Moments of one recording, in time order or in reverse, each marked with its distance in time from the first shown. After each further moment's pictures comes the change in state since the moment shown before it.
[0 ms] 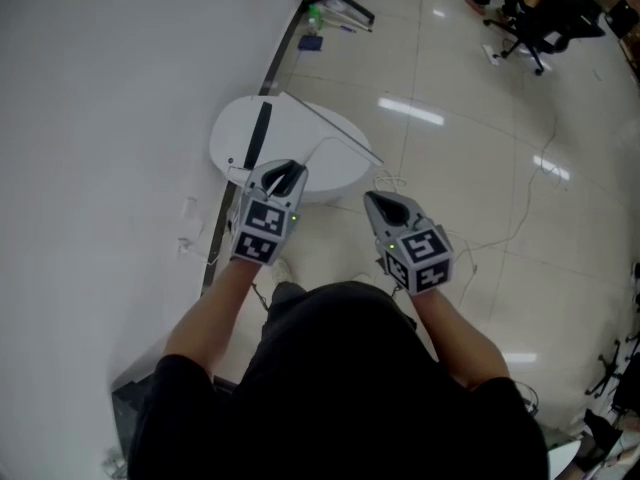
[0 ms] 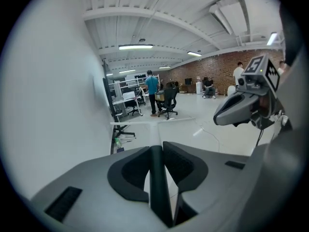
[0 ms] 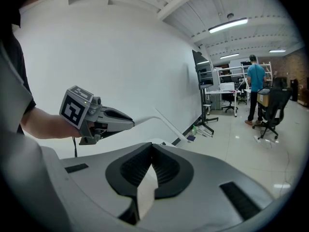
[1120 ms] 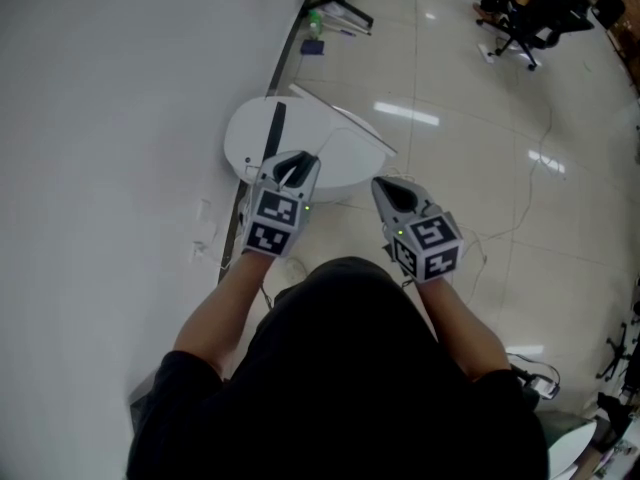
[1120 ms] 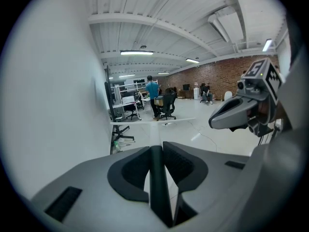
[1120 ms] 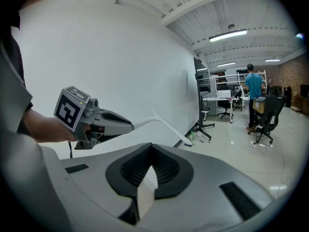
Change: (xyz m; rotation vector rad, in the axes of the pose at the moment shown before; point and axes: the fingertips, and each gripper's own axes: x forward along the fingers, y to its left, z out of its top) left arm -0.054 0.038 -0.007 -0.010 -0.065 -0.032; right arm 0.019 0.068 0.032 -0.024 -0.060 -0.072
